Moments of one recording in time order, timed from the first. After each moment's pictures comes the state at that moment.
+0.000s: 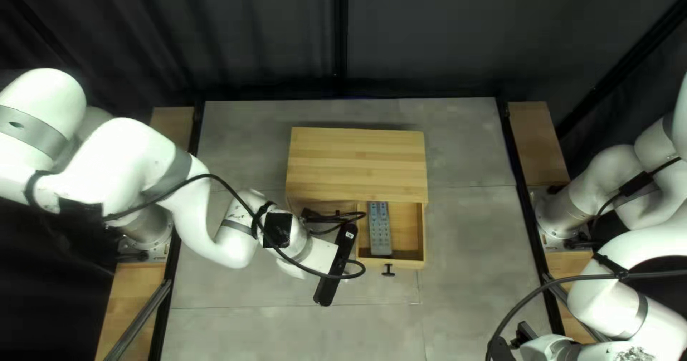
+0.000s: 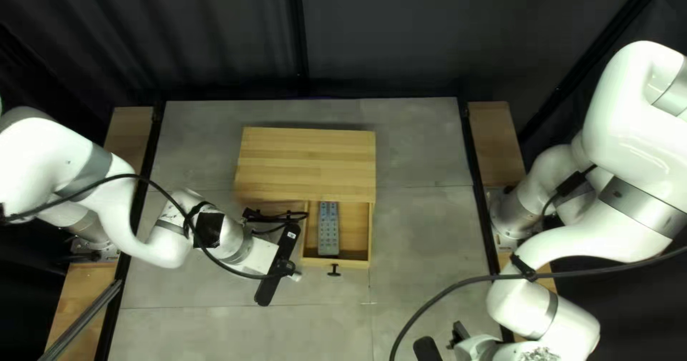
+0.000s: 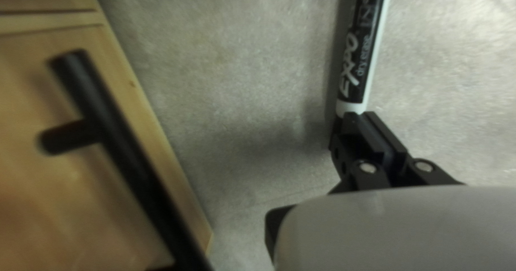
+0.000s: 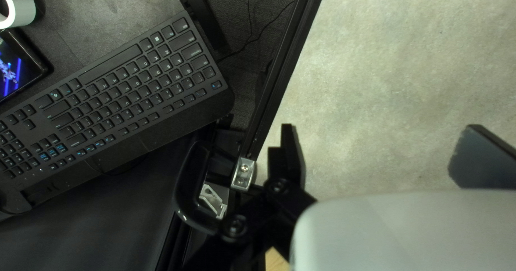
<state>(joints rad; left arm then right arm) -0.41 0.10 0.10 0.68 0.12 0.46 -0.01 0.26 -0.11 0.74 0.80 0.03 0.85 0.65</state>
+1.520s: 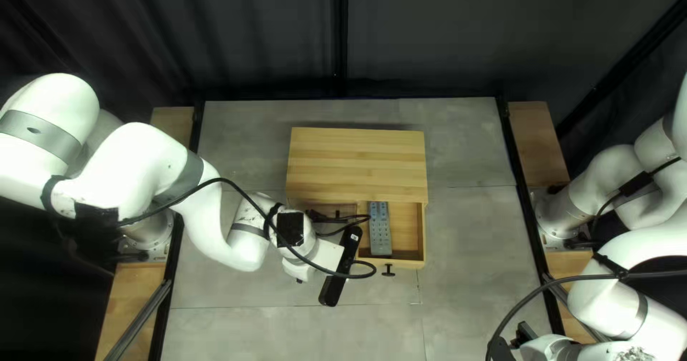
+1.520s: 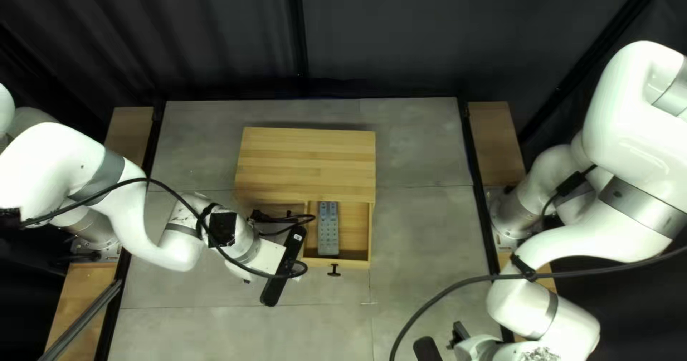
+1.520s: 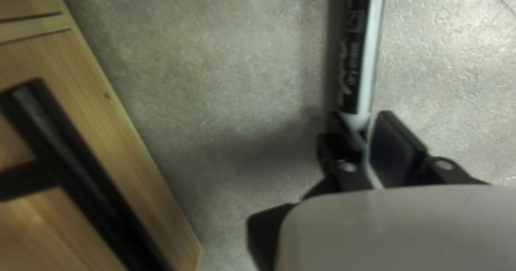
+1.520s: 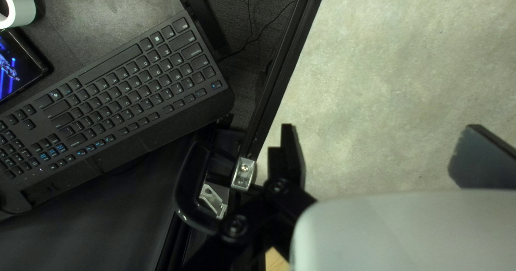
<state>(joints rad) -0.36 0.20 0.08 0.72 0.00 0.46 0.10 0.26 -0.11 0.74 0.80 0.03 0.85 0.65</state>
